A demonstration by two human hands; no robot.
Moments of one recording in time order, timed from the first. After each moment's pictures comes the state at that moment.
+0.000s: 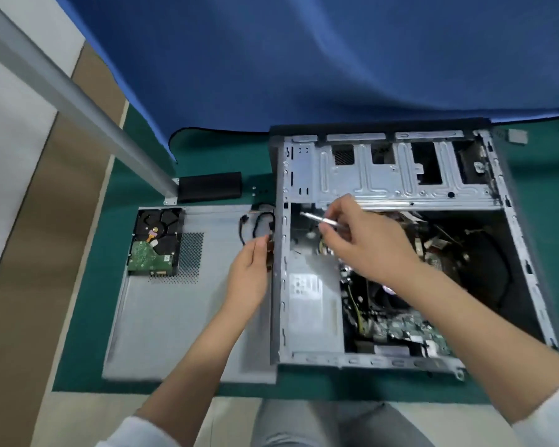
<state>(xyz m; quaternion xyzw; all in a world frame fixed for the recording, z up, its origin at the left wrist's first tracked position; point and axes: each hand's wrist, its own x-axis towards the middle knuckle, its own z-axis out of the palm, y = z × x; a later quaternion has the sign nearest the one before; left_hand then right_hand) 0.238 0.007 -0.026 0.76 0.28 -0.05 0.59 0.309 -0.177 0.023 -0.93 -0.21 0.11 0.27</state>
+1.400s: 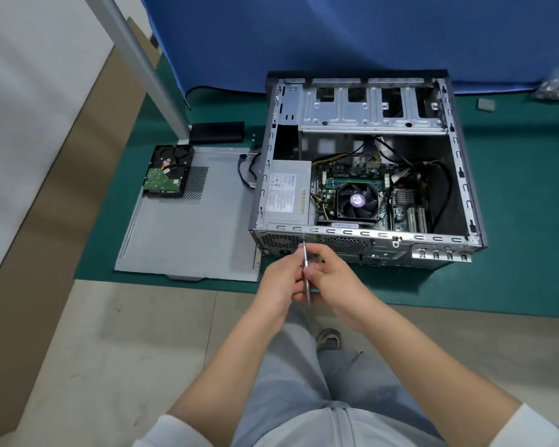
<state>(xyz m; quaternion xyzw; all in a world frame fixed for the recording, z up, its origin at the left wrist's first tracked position) 0.070 -0.111 -0.010 0.55 0.35 -0.17 0.73 0.092 -0.210 0.009 -0.64 0.08 0.38 0.67</state>
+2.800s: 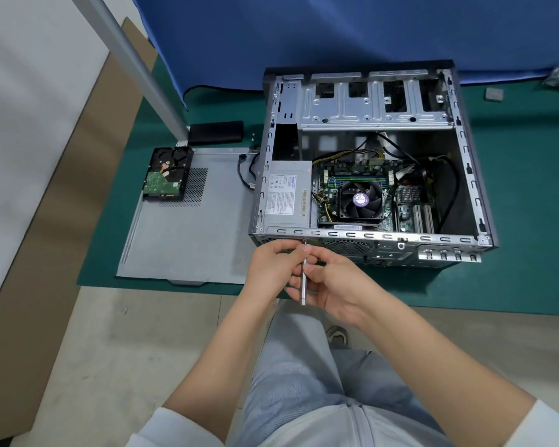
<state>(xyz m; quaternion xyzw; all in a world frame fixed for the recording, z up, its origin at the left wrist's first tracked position) 0.093 -0.091 0.012 0.67 0.33 -0.14 0.65 0.108 -0.204 0.017 -0.46 0.23 0.45 0.73</state>
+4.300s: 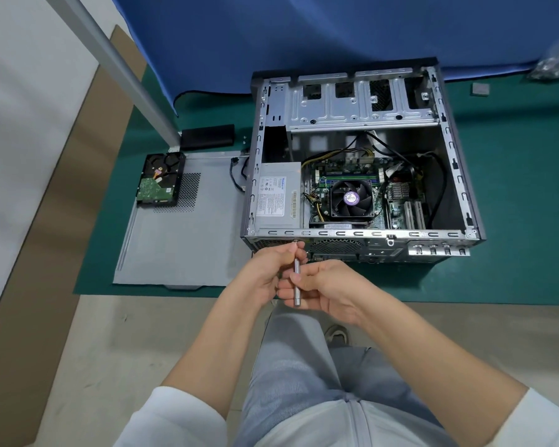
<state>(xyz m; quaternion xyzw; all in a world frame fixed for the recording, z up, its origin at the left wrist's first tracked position) 0.106 -0.091 -0.004 0.51 0.36 -0.23 0.75 0.106 -0.214 0.013 -0.51 0.20 0.49 0.67</state>
